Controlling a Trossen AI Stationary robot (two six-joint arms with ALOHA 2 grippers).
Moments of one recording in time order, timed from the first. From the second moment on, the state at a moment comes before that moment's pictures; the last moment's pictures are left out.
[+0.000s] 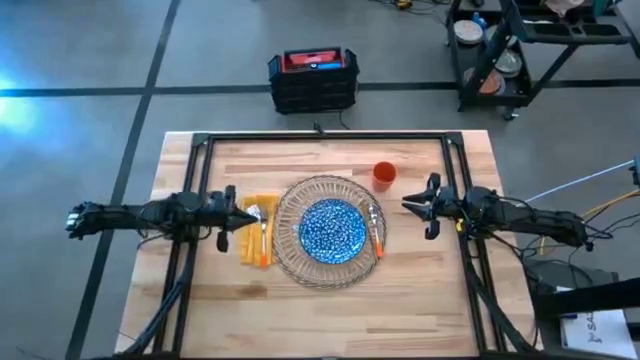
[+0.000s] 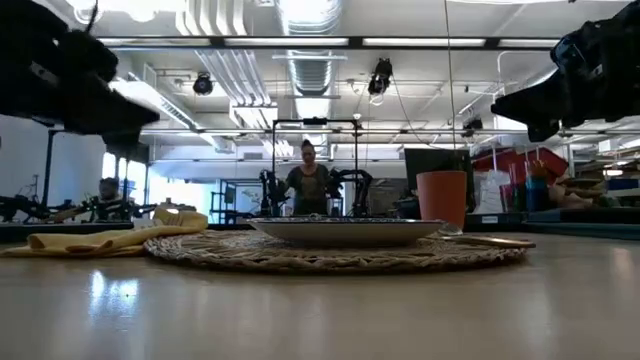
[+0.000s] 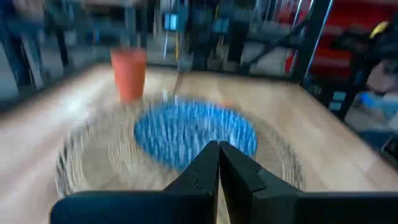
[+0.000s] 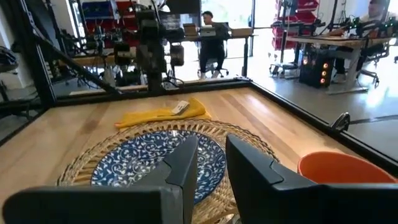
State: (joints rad) left arm 0.03 0.03 0.04 -0.05 0.04 -0.09; right arm -0.15 0.03 0.01 0.01 0.00 0.04
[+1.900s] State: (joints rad) left arm 0.03 0.18 0.01 0.02 -0.01 -0.06; right arm -0.15 0.03 0.01 0.01 0.00 0.11
